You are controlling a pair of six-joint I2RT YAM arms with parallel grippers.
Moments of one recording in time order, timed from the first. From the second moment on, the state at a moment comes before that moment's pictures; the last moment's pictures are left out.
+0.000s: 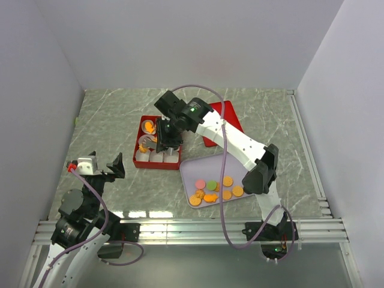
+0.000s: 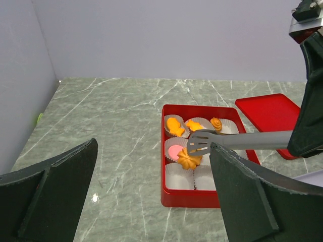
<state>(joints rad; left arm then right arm) -0.48 0.01 0.49 -0.32 -0.43 -0.02 0.93 2.05 2.25 -1.21 -0.16 0.76</state>
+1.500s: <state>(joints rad) -0.48 0.01 0.48 -0.32 -0.43 -0.01 0.93 2.15 2.23 -1.15 -0.17 0.75</state>
